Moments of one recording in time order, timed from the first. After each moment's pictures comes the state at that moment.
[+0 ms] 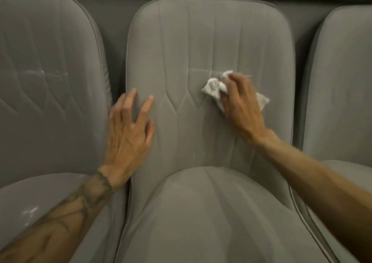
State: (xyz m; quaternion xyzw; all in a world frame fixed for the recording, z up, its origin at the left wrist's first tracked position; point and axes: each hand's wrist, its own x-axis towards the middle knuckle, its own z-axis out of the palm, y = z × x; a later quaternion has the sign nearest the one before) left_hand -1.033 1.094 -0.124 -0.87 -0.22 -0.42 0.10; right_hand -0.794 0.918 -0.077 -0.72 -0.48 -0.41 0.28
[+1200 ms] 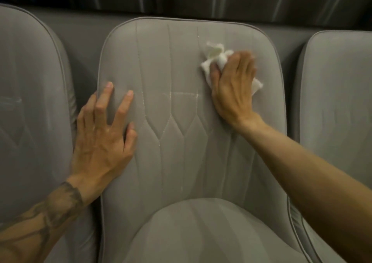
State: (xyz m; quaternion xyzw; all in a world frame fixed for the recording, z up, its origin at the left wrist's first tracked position) left_hand -0.991 1.133 -0.090 -0.83 -0.18 -0.50 0.14; right_hand -0.749 0.966 -0.005 -0.71 -0.34 -0.52 0.33
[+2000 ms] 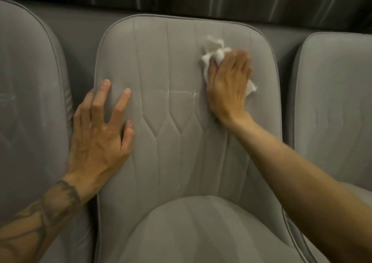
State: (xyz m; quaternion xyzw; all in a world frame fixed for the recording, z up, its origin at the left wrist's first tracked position) left_hand -0.991 1.133 -0.092 -0.83 -0.18 -0.51 0.12; right_hand -0.752 0.977 -0.008 -0.70 -0.30 -0.55 0.34
